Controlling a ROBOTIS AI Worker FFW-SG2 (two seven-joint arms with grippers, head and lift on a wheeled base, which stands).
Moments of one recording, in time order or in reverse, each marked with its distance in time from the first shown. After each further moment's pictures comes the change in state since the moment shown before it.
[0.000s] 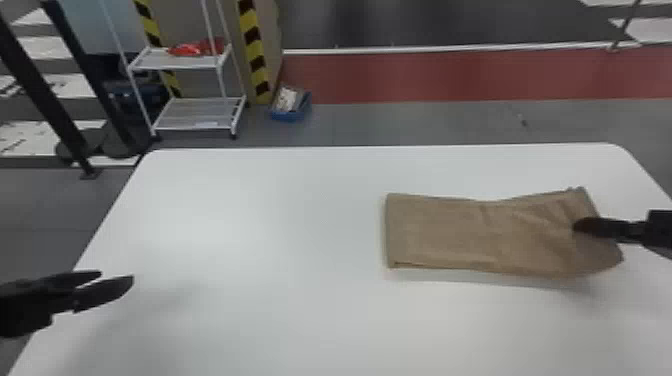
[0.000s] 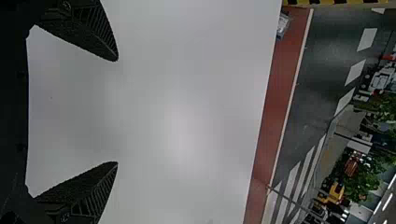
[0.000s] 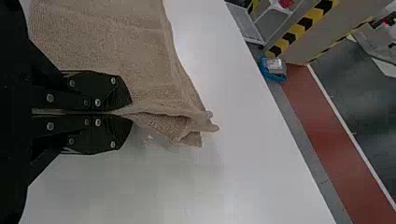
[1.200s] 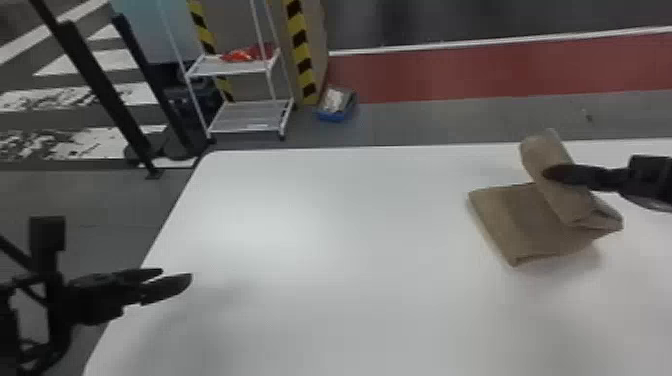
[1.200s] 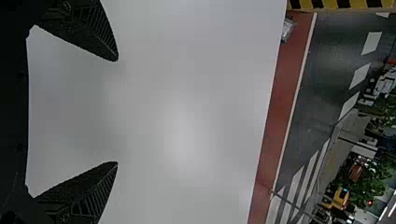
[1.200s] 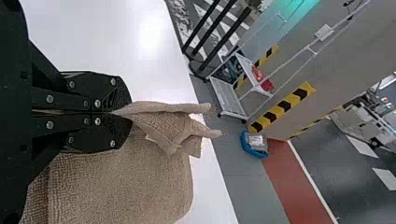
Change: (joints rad) left arm 0.009 0.002 0.009 0.000 -0.014 0.009 -0.003; right arm -0.064 0.190 0.120 -0.130 -0.095 0.033 -0.039
